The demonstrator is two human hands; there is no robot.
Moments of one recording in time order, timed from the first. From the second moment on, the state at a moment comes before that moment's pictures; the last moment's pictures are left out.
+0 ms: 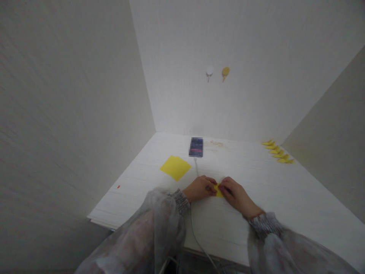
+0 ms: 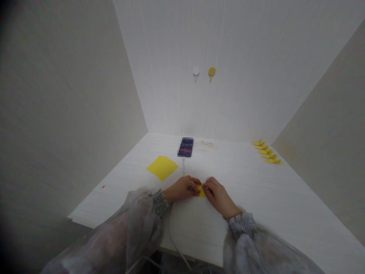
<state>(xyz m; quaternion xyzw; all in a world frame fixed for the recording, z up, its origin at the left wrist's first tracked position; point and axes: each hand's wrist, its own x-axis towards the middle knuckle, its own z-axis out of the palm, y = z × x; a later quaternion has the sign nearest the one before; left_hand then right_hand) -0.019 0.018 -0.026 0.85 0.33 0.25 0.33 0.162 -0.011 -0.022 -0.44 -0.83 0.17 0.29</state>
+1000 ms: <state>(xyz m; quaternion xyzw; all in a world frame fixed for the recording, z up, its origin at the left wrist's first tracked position) -0.008 0.012 -0.019 0.79 0.41 0.27 0.36 0.170 -0.023 -0.015 -0.40 -0.89 0.05 0.19</state>
